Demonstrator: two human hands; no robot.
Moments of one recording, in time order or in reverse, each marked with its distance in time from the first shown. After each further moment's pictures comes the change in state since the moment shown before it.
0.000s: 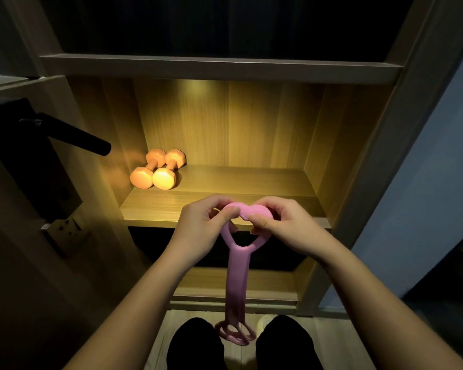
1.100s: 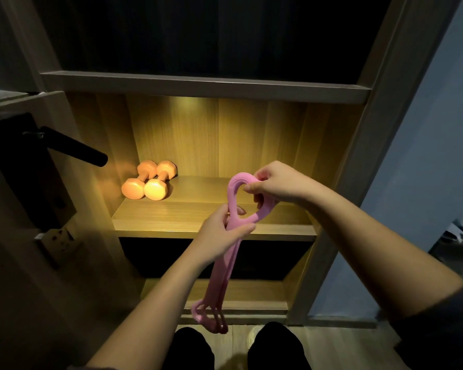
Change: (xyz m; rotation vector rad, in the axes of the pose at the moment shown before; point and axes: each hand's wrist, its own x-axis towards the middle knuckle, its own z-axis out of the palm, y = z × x) left_hand 0.019 -0.032 0.041 -0.047 -0.148 -0.156; right_hand 0.056 -0.049 -0.044 -0.415 -0.068 0.226
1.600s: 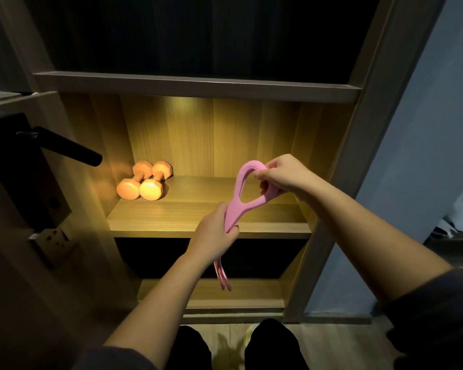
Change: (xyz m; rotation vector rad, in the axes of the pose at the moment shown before) left_hand 0.015 -0.021 0.008 0.467 0.121 0.121; right_hand 0.005 0.016 -0.014 0.136 0.198 0.152
